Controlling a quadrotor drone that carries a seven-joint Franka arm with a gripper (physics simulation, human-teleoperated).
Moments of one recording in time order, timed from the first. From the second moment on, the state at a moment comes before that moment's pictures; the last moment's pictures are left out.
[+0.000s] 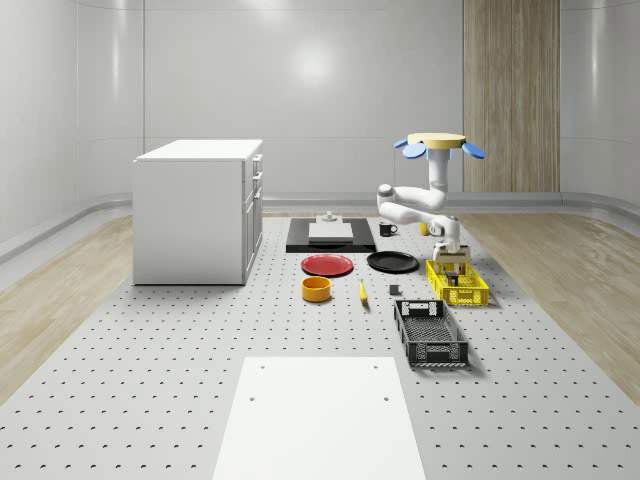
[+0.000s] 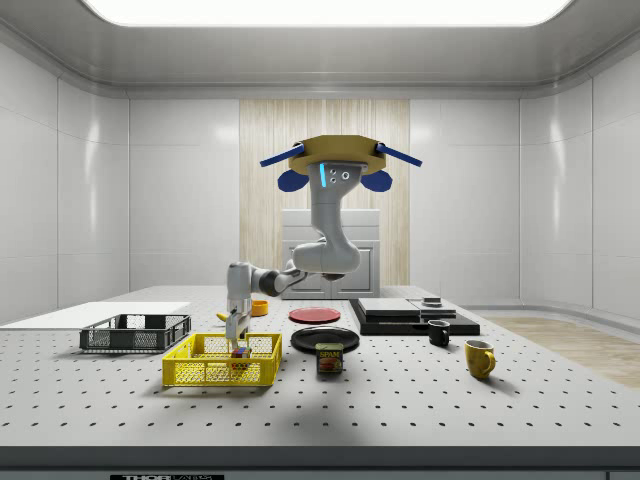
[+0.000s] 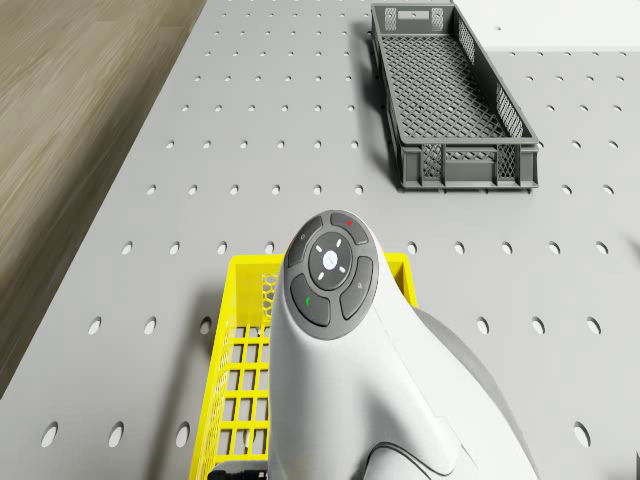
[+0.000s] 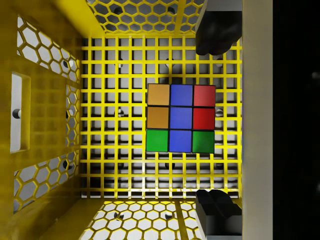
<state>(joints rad) -1.23 -1.58 1.26 -2.80 -1.86 1.68 1.68</state>
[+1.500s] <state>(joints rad) -1.21 -1.58 1.40 -2.83 -1.72 1.63 1.68</state>
